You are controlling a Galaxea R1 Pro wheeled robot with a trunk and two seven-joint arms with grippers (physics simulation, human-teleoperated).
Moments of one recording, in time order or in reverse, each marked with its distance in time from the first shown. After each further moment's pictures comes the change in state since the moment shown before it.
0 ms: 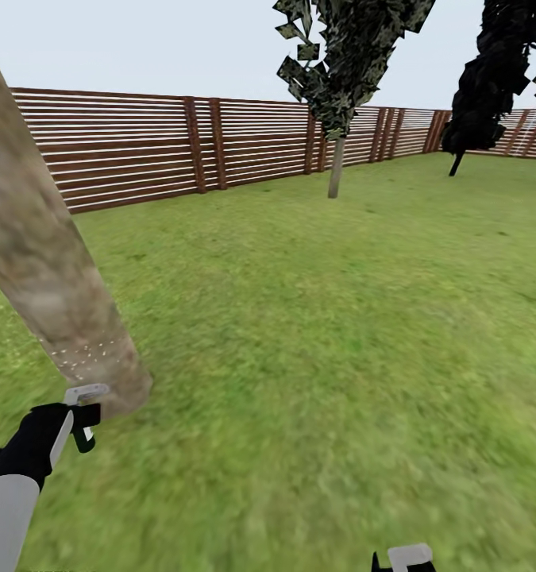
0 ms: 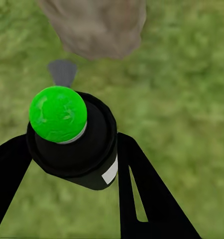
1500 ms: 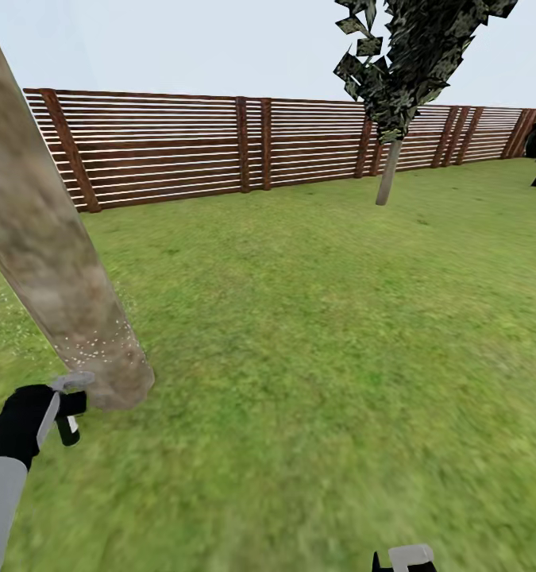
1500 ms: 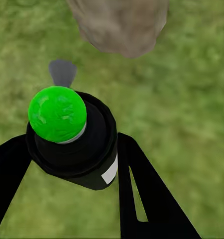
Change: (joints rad) left arm -0.062 0.052 -0.004 -0.019 0.000 0.120 0.005; right arm 0.000 -0.002 -0.002 -0.001 0.000 0.000 0.000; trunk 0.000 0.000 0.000
